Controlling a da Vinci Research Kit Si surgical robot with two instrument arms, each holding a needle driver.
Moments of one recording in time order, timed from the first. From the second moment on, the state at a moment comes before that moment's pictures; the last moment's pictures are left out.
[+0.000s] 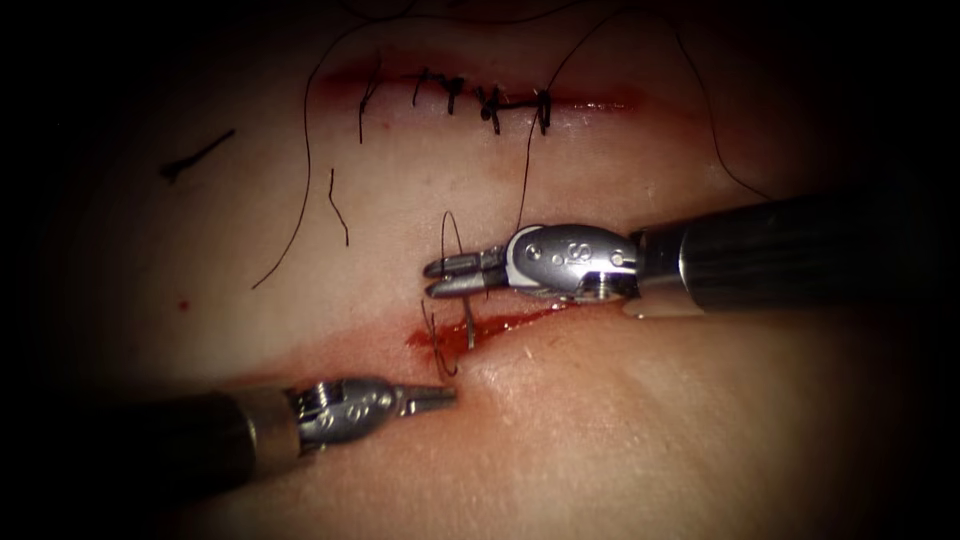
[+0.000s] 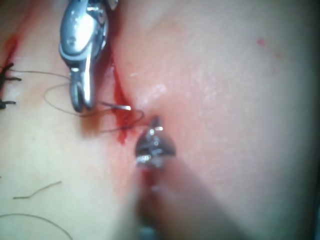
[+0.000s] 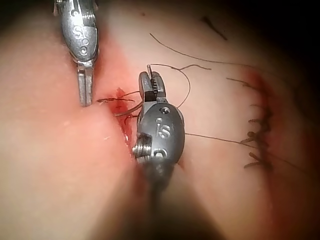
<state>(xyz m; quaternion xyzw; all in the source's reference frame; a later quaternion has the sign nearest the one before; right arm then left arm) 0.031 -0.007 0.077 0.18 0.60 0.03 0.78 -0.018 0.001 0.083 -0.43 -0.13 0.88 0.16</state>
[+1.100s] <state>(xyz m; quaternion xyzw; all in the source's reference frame) 0.031 -0.008 0.077 0.31 0.53 0.17 0.77 -0.018 0.001 0.085 -0.43 -0.13 0.88 0.15</state>
